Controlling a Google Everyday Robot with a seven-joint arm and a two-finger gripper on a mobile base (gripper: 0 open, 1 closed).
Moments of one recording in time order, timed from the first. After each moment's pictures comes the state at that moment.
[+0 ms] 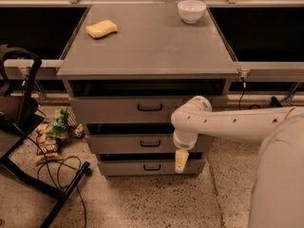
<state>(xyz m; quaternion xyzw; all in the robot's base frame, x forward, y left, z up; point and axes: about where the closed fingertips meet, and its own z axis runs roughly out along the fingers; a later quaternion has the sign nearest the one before) 0.596 -0.125 0.510 -0.64 0.76 -0.05 0.07</state>
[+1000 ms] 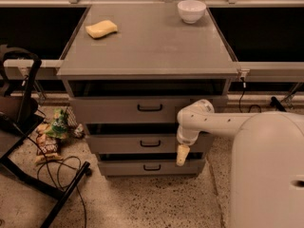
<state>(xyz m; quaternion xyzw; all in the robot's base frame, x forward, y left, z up) 0.659 -0.142 0.450 -0.64 0.76 -0.04 0.10</state>
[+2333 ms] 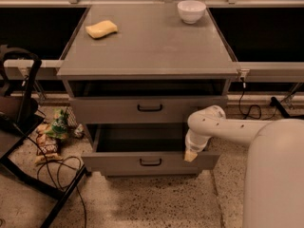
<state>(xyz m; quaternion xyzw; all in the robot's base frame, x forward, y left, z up) 0.635 -0.166 0.442 -0.61 0.78 -0.01 0.10</state>
